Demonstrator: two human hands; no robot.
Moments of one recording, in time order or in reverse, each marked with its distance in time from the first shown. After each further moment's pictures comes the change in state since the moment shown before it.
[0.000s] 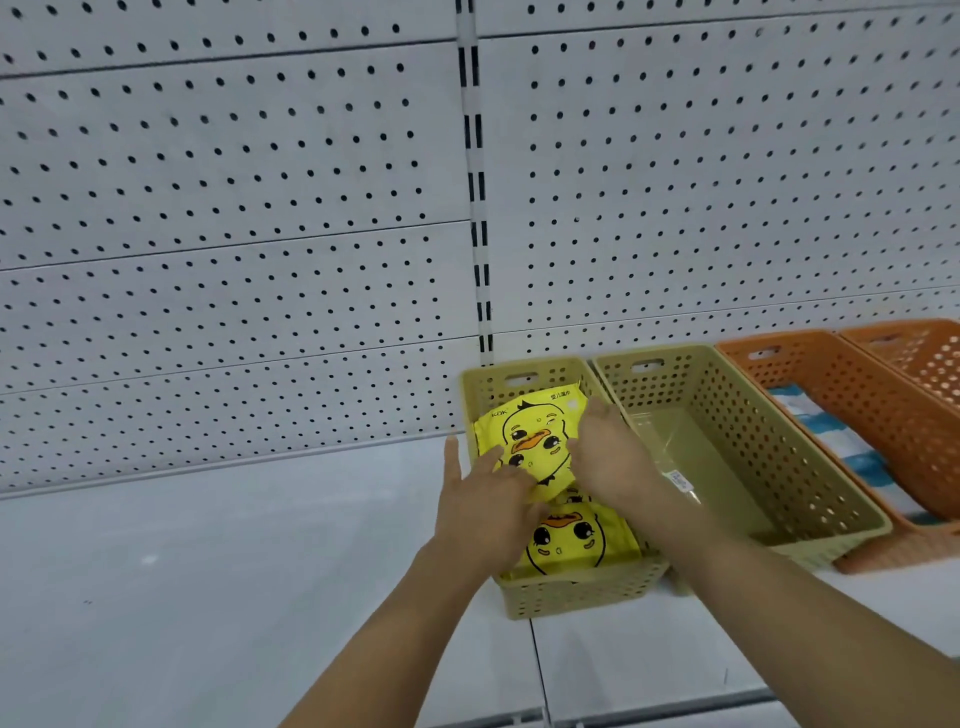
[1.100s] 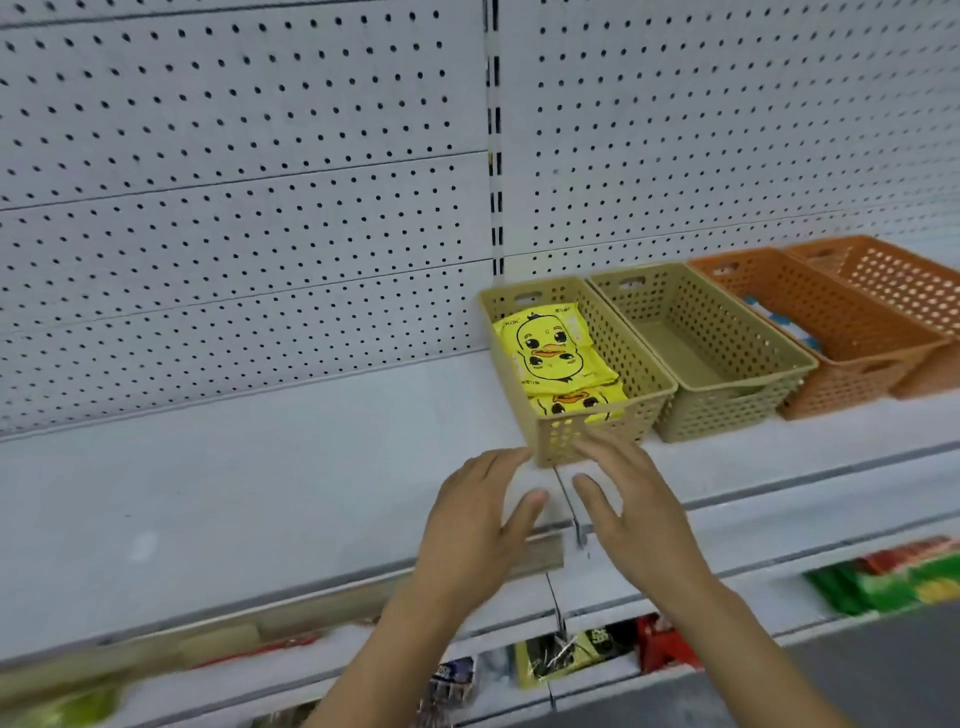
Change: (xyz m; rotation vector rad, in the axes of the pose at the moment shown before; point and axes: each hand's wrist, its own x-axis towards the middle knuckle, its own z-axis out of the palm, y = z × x) left_hand -0.183 -0.031 0.031 -0.440 0.253 0.156; right_hand -0.226 -0.012 0.066 0.457 0.317 -0.251
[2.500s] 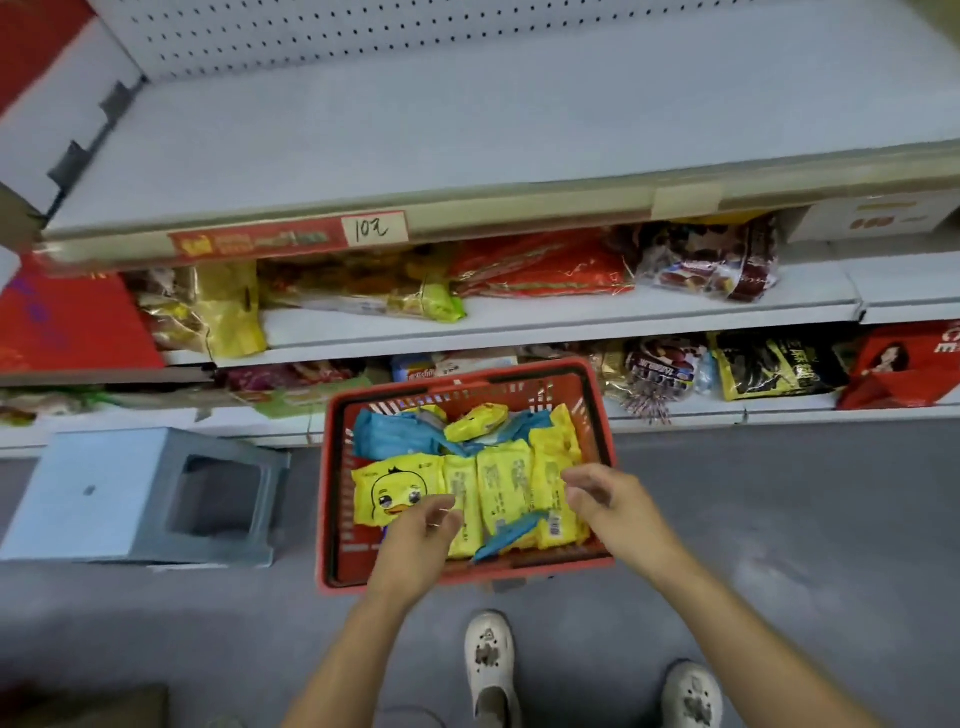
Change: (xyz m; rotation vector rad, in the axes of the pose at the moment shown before) left_hand -0.589 -0.323 -0.162 -0.353 -0.173 -0.968; right_hand -0.379 -0.300 0.374 0.315 -0.639 0.490
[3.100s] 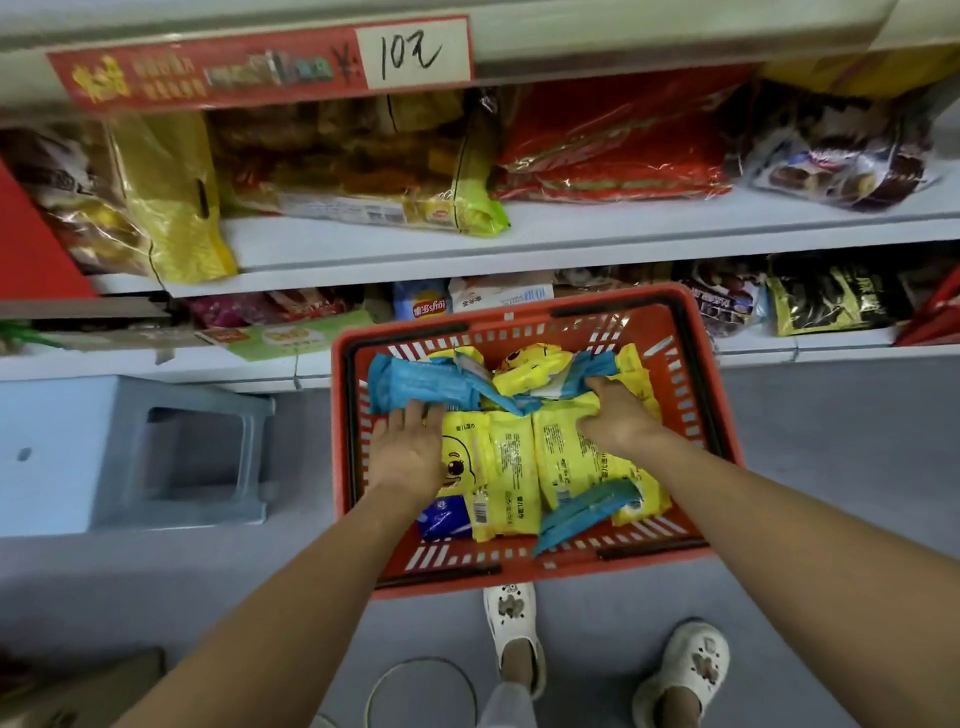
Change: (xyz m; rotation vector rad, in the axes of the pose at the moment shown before) left_hand 0.152 -0.097 -0.027 1.029 0.019 0.209; right_hand 0.152 0.030 0.099 -0.398 -0.098 0.341
